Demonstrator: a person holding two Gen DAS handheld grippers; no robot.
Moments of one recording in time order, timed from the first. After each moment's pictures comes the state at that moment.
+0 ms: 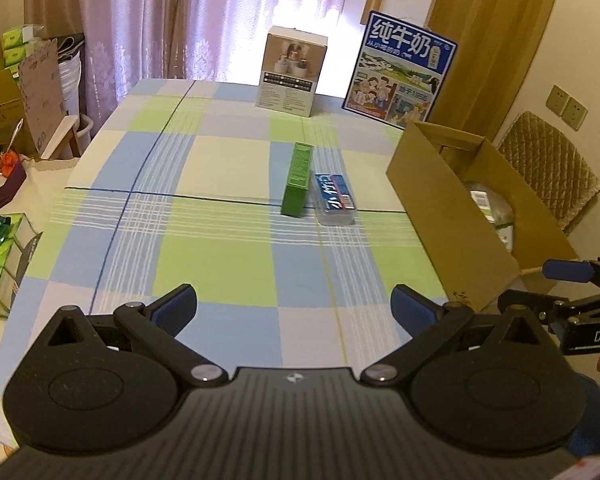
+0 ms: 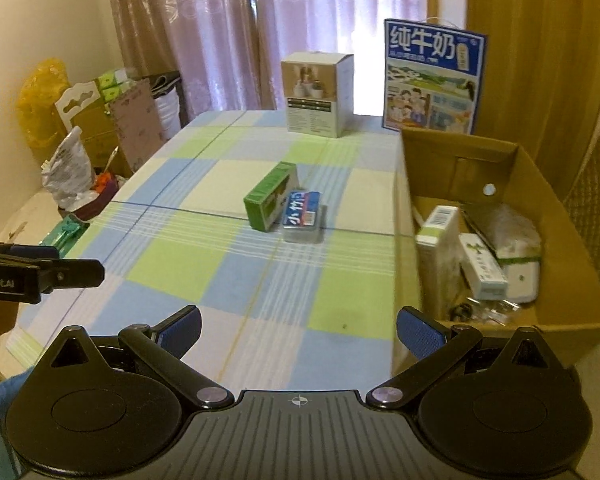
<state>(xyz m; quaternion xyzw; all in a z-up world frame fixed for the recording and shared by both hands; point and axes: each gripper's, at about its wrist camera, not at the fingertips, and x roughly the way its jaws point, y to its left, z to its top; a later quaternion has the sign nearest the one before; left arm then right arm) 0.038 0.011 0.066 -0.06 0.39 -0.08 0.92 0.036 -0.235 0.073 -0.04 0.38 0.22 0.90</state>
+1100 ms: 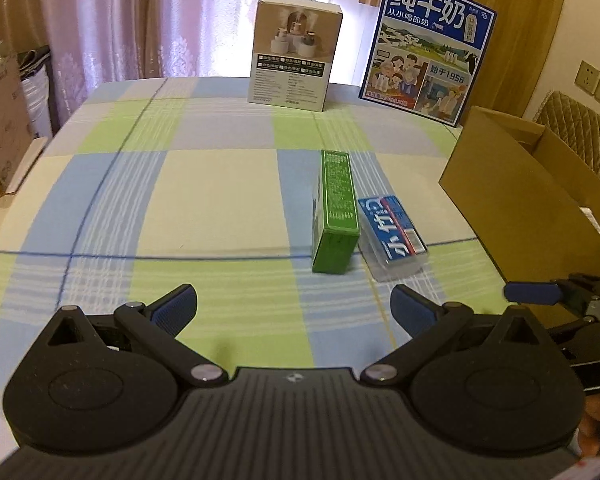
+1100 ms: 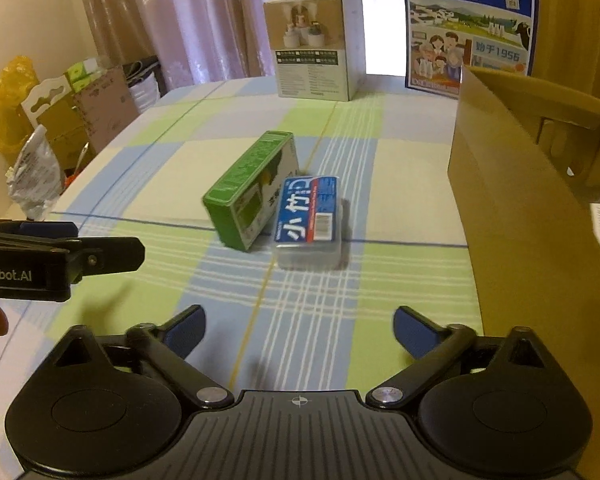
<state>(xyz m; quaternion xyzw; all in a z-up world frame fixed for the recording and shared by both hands) 0.211 0.012 -0.031 -0.03 0.39 -0.10 0.92 0.184 -0.172 -0.049 -0.02 0.41 0.21 0.89</state>
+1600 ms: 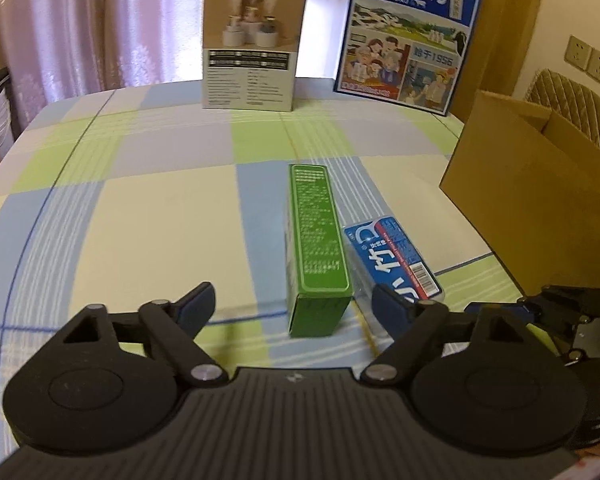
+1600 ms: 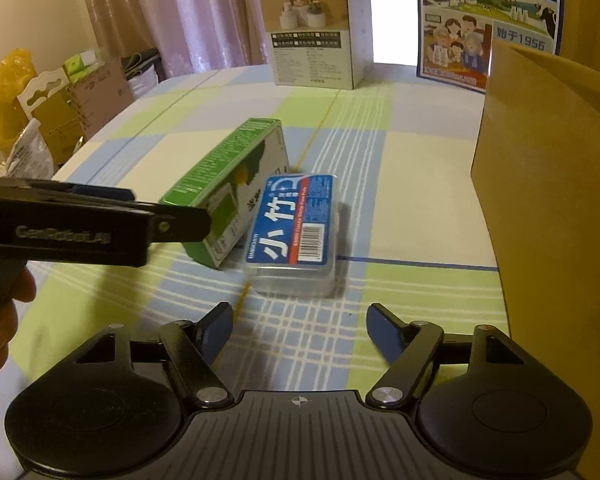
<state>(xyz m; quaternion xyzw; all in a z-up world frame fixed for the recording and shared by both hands) 0.280 -0.025 -0.061 0.01 0.38 -0.15 0.91 0.229 -0.166 -0.084 -0.03 0.41 0.22 0.89</state>
